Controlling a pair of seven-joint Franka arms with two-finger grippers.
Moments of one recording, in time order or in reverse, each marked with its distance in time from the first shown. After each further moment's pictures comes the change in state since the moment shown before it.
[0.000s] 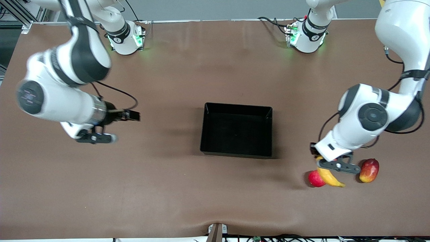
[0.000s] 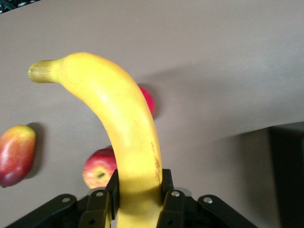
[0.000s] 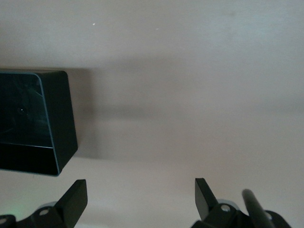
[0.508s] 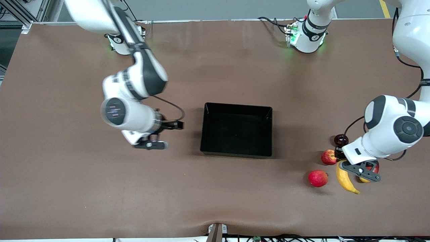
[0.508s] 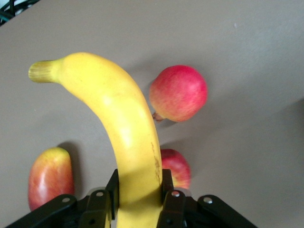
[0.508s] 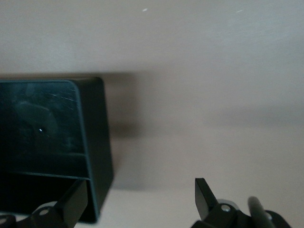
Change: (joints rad) left arm 0.127 0.079 0.025 -0.001 0.002 0.102 0.402; right arm 0.214 0.176 0.003 -0.005 0.062 0.278 0.214
